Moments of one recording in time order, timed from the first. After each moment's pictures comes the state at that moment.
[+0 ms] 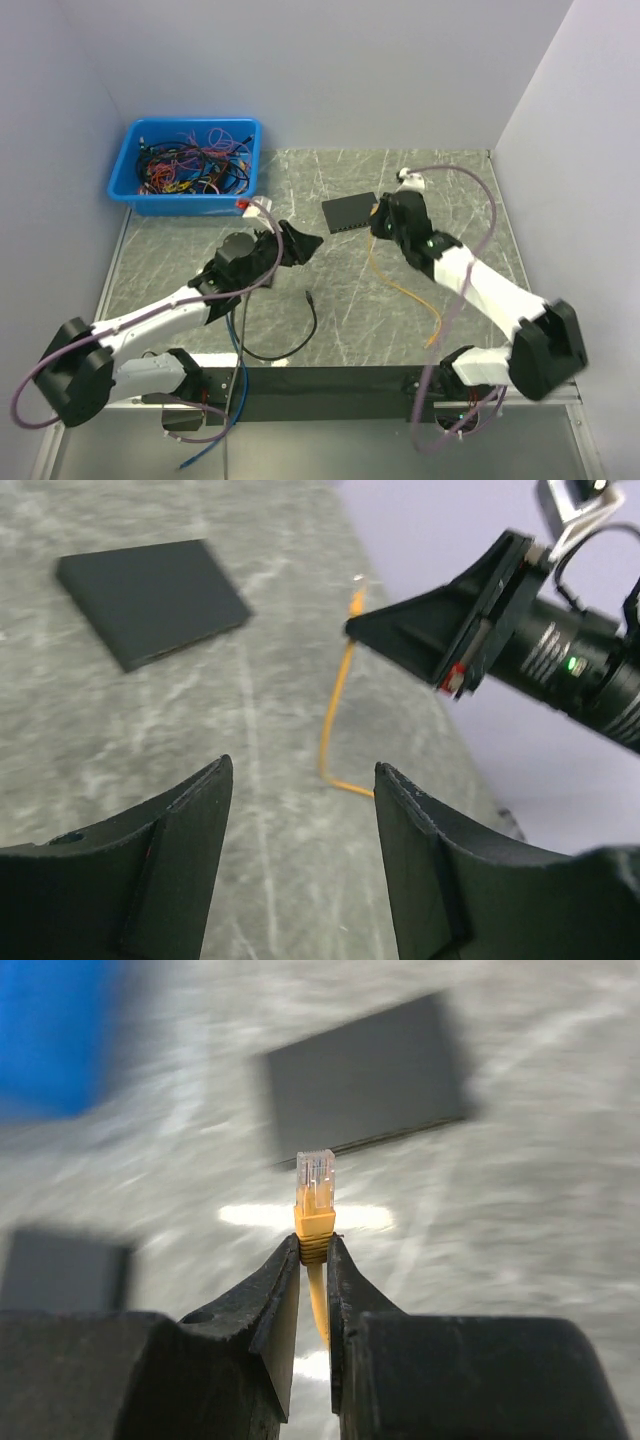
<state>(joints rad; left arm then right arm) -0.75 1.11 0.58 0.46 -0.01 -0.72 0.53 1.25 0.87 -0.11 0.22 0.52</state>
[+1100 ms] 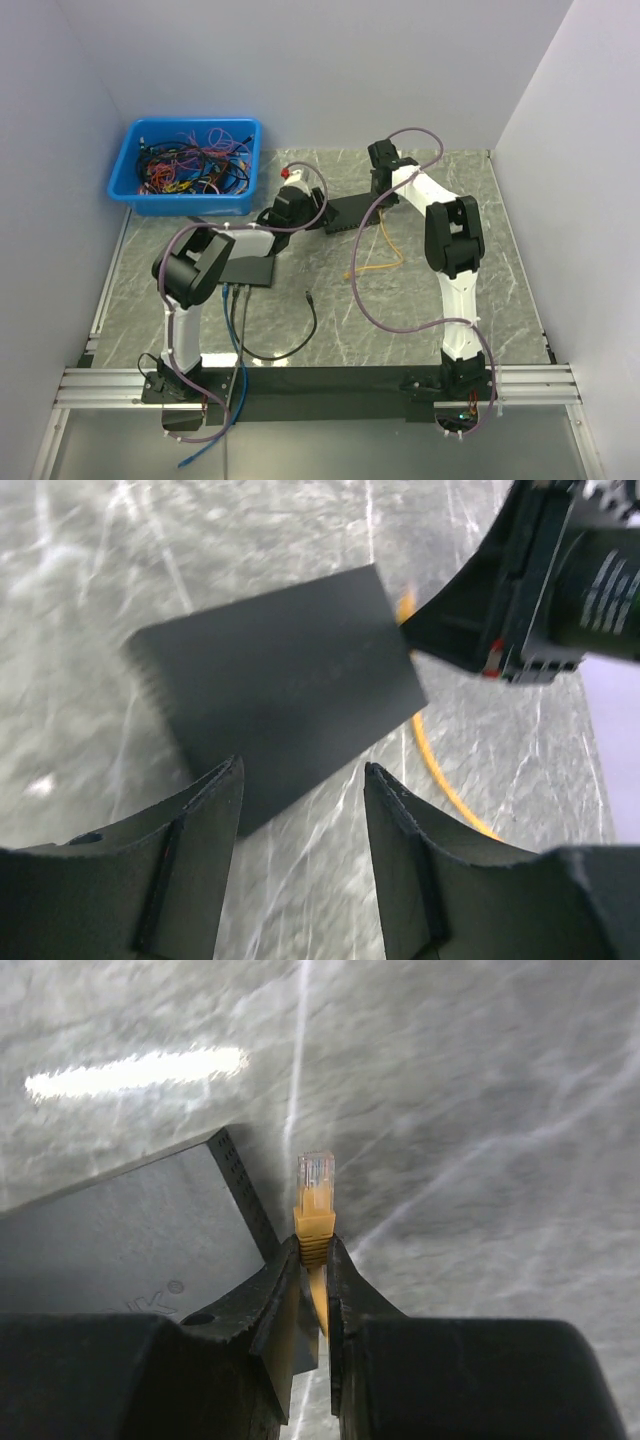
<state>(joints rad) -0.58 1.99 1.13 0.49 0.06 -0.71 0.29 2.26 1.85 -0.66 0.23 0.35</state>
